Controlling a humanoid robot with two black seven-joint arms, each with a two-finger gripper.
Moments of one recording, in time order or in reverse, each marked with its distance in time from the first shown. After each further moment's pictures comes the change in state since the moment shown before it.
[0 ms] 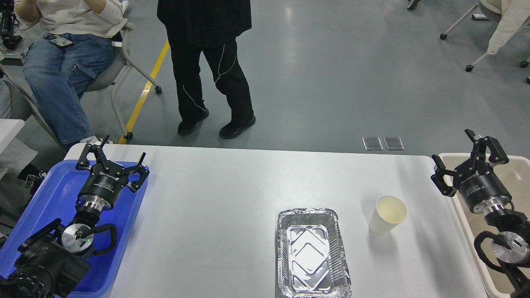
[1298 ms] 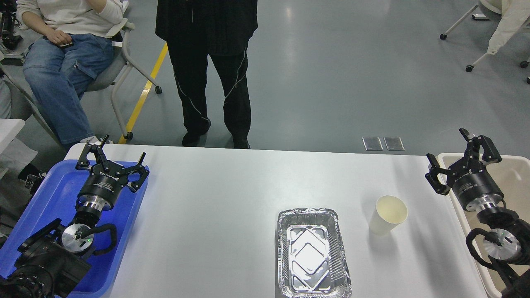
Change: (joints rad) left arm 0.000 0.000 0.000 0.000 0.000 0.000 0.000; right arm 0.014 0.019 -0.001 0.001 -0.001 -0.028 -0.005
